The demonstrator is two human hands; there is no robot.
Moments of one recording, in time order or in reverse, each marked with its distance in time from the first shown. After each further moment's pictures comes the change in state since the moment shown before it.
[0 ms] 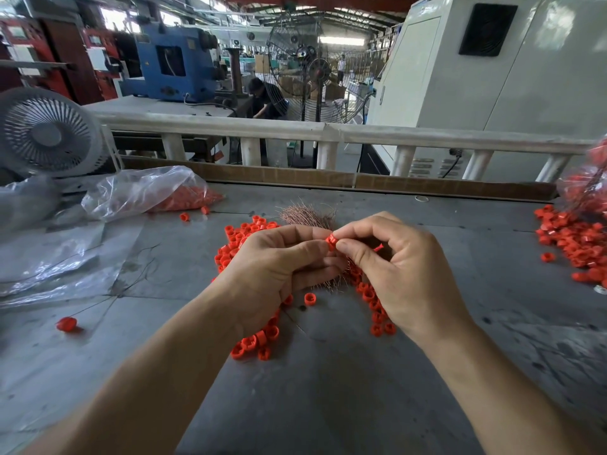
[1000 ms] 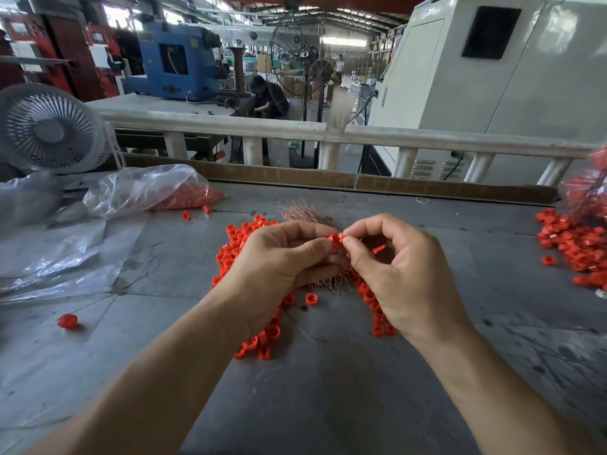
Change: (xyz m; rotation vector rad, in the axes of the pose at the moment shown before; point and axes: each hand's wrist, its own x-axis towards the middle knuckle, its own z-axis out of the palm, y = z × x) left_hand 0.001 -0.003 0.003 0.079 0.047 0.076; right_hand -0.003 -0.002 0.005 0.017 0.069 0.090
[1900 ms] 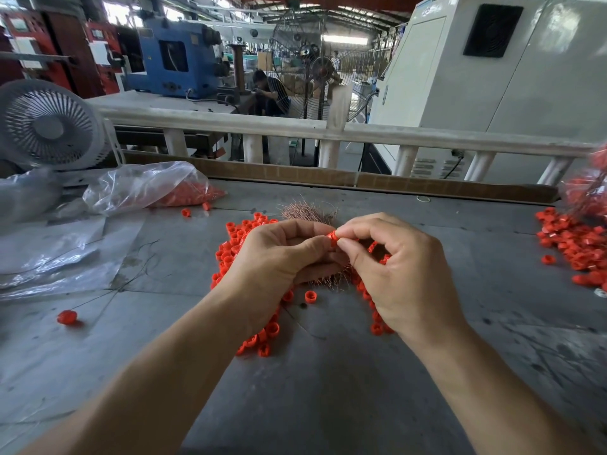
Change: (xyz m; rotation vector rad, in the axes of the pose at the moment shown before) left_hand 0.003 -0.005 -0.001 0.022 0.035 0.025; right_hand 0.001 0.000 0.001 -0.192 0.029 -0.225
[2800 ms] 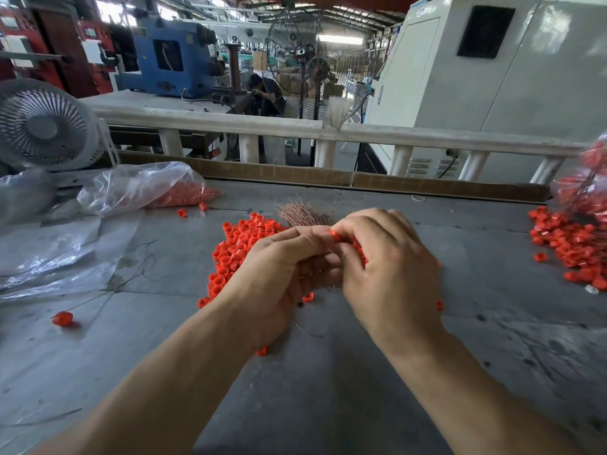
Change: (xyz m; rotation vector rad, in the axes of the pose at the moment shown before) left_hand -0.001 -0.006 0.010 -0.155 0.007 -0.107; right_hand -0.007 -0.008 0.013 -0.363 0.144 -0.159
